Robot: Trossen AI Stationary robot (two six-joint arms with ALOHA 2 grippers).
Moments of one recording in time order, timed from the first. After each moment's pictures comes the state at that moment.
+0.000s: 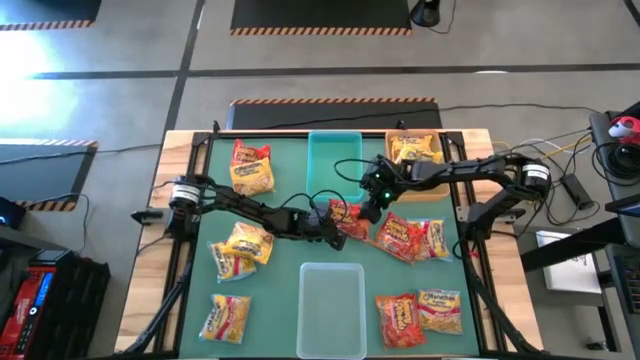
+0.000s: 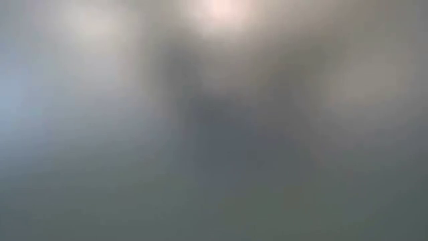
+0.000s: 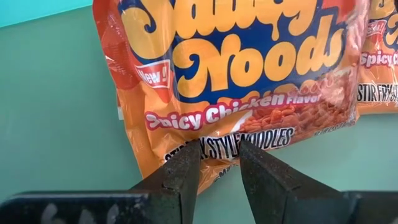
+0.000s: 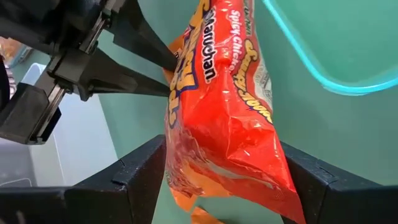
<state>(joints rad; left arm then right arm) -0.08 2.04 1.13 -0.03 -0.29 -1.06 -0.33 1.52 0.81 -0.25 -0.47 0.42</state>
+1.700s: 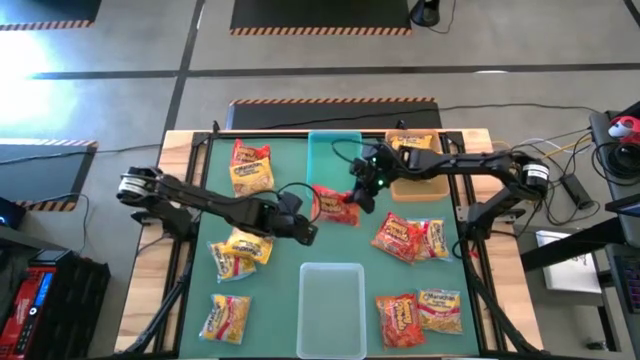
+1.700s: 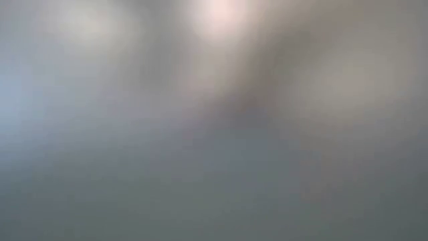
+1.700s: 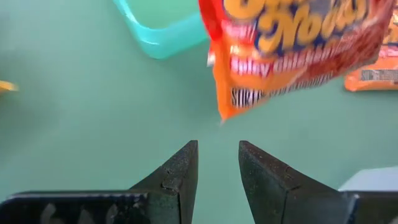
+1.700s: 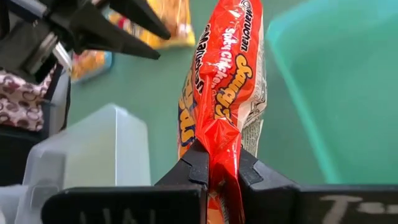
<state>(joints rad) -0.17 1.61 1.13 -0.64 -0.45 -1.13 -0.36 1.52 1.00 -0.23 -0.55 0.27</state>
